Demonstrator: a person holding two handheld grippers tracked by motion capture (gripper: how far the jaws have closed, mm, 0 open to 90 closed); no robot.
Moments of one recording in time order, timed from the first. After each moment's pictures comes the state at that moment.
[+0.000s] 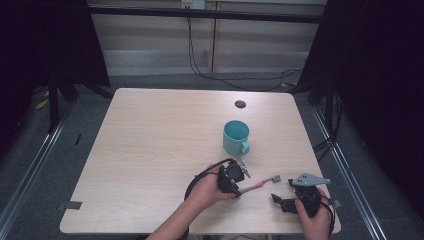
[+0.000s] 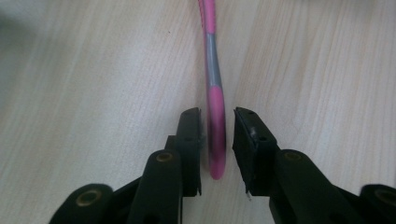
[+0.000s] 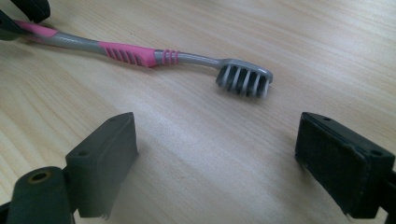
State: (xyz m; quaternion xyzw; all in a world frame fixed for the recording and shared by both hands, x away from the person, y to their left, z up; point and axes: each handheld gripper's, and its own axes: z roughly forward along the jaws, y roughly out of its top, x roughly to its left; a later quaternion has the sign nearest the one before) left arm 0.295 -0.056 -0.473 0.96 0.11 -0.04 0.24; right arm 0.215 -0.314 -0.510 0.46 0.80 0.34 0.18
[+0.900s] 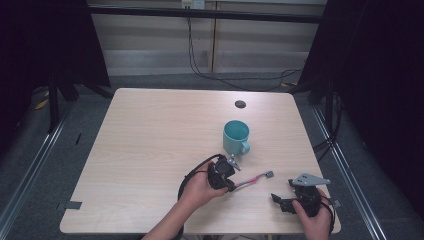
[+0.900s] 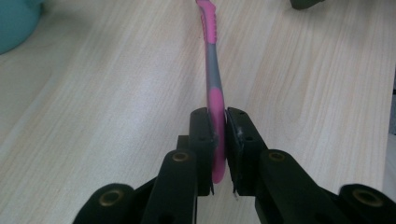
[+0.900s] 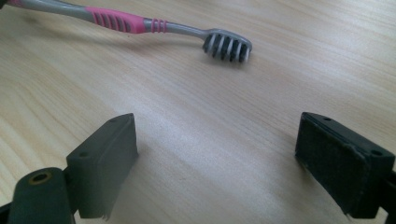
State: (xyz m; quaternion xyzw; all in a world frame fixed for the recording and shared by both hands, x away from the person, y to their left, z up) left arm 0.302 -0.027 -0.464 0.94 0.16 -0.04 0.29; right arm 0.214 -0.312 -0.510 0.47 0.79 0.34 0.18
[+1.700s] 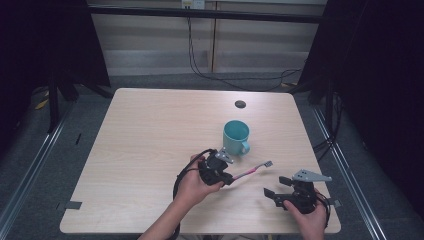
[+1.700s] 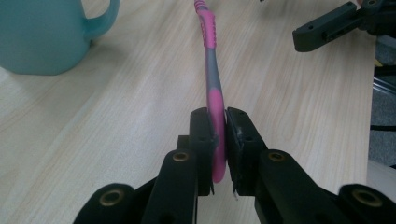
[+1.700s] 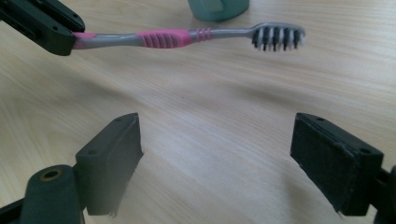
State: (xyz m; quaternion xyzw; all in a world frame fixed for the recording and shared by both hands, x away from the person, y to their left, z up) left arm 0.304 -0.007 -0.448 0.92 0.18 -0.03 0.35; right arm 0.218 -0.297 -0.497 0.48 0.75 0.44 0.14
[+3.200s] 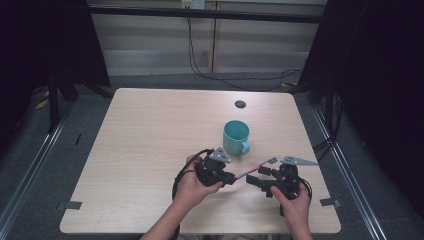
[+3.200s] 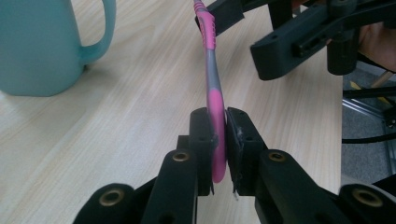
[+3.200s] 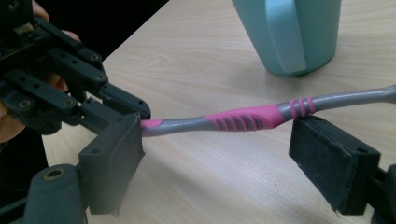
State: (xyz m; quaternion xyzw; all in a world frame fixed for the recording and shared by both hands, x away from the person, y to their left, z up) left arm 0.298 -0.001 -0.444 0.89 0.18 -0.04 0.42; right arm 0.253 -0.258 -0.479 0.48 0.69 0.54 0.03
